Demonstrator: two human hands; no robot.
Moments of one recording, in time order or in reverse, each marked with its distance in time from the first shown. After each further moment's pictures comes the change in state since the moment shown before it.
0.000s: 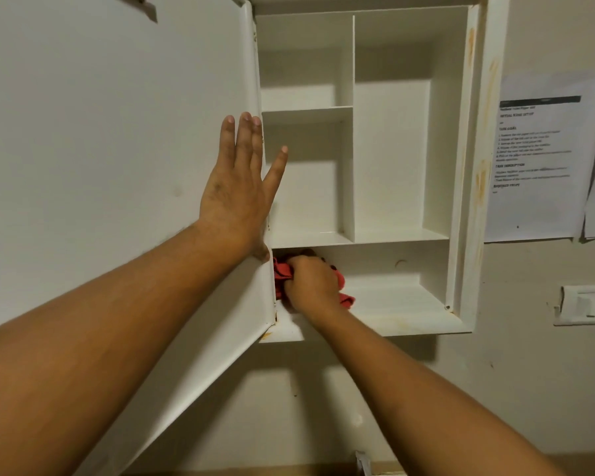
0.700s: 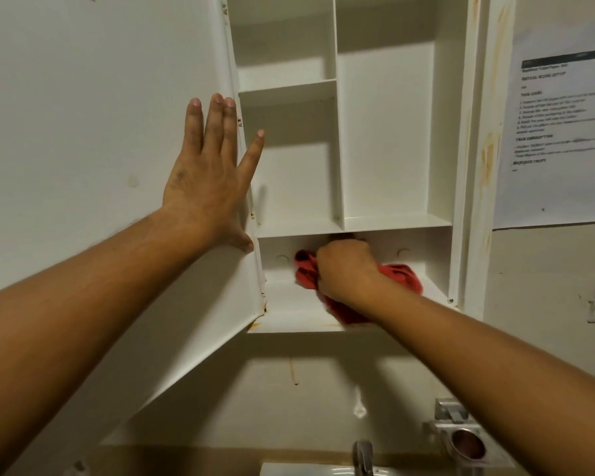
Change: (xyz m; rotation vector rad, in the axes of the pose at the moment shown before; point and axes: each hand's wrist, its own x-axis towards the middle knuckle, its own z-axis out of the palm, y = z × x) left_hand 0.003 0.001 -0.001 0.011 -0.024 -0.011; right_hand 0.010 0.055 -0.055 -0.588 -0.185 -0.249
